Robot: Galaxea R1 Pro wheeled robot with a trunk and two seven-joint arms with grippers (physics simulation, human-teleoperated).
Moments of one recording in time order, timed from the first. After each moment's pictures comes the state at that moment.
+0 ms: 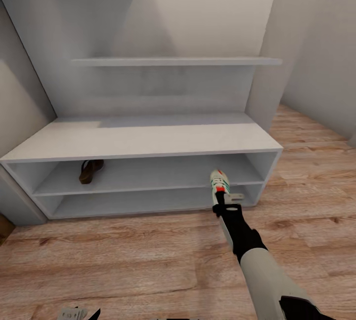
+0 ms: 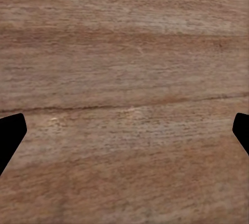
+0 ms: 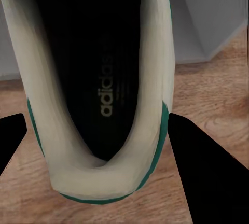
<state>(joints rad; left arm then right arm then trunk) -0.27 0.21 0.46 -0.26 -0.13 -0.42 -0.64 -0.77 0.17 -0.17 -0.64 0.26 0.38 -0.24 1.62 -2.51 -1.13</state>
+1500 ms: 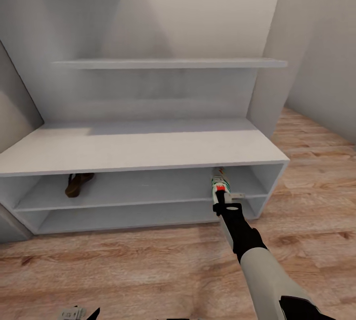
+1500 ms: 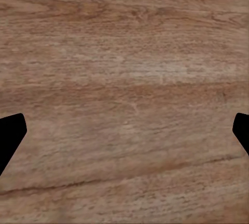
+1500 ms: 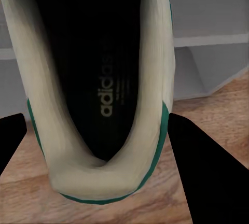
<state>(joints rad) -0.27 0.21 0.47 -0.26 -0.13 -0.42 -0.64 -0.78 0.17 -0.17 -0.65 0.26 0.38 -0.25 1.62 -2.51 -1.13</state>
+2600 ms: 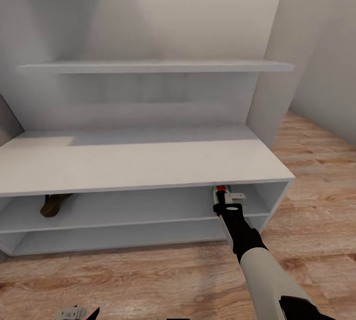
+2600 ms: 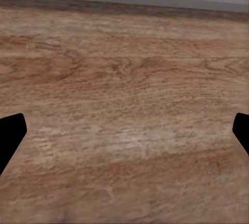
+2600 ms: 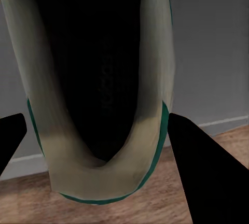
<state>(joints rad) -0.27 0.21 0.47 -0.26 -0.13 -0.42 -0.64 -0.78 0.17 -0.17 -0.64 0.26 0.38 -0.26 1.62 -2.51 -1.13</state>
